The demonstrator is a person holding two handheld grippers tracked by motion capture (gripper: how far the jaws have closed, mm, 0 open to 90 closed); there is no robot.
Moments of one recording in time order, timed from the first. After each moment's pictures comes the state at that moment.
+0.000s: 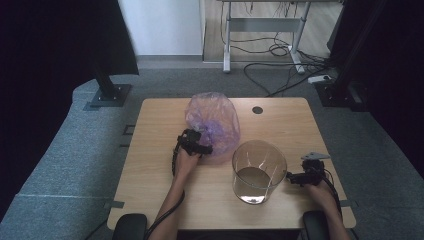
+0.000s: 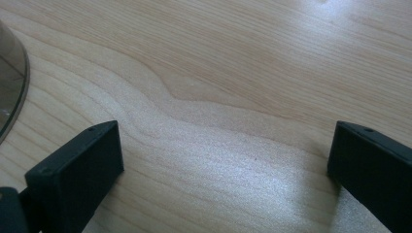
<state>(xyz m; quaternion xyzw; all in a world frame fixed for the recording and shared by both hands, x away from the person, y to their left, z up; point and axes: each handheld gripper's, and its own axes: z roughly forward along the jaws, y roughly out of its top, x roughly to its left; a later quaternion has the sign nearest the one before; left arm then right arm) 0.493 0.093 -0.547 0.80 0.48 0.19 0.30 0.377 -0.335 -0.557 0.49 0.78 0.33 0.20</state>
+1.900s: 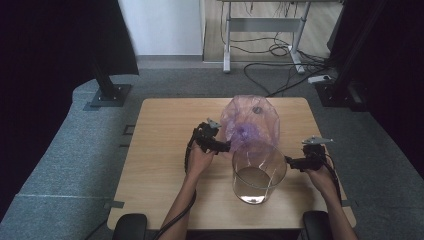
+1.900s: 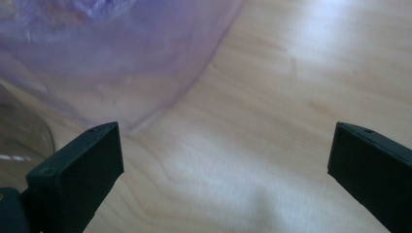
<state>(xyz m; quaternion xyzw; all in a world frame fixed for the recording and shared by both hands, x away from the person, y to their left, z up) 0.459 0.047 -0.479 0.81 0.42 0.20 0.37 0.404 -0.327 -0.505 0.48 0.77 0.35 0.22</state>
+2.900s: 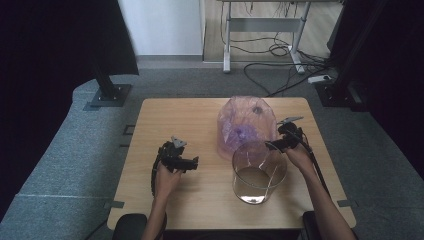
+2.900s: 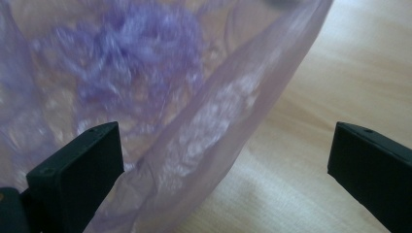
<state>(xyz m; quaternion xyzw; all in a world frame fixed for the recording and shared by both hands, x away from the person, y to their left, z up) 0.395 0.155 -0.505 0.79 0.48 0.22 0.32 0.474 -0.263 -0.488 0.46 0.81 0.30 0.20</state>
